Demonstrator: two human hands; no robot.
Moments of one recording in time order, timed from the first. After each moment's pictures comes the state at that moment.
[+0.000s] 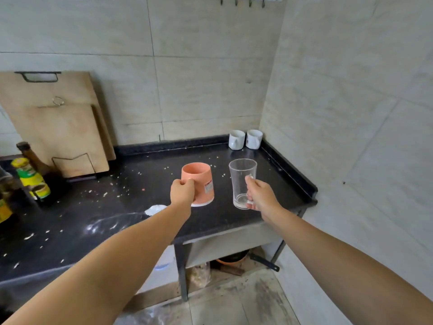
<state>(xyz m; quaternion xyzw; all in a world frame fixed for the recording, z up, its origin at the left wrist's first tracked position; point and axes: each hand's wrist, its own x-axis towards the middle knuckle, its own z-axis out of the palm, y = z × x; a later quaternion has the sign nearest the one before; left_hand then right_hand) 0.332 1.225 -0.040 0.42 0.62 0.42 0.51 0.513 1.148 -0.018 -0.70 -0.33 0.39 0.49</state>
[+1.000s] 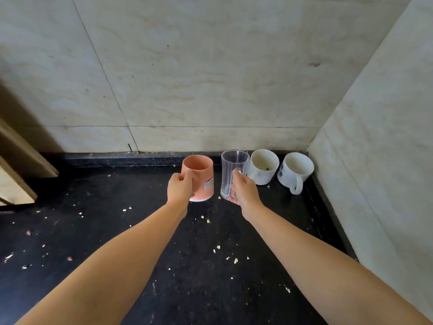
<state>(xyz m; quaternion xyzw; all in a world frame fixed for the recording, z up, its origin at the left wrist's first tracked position) 0.492 1.623 -0.132 0.34 0.71 0.42 0.46 0.648 1.610 -0.123 -0.67 -0.29 0.55 0.41</state>
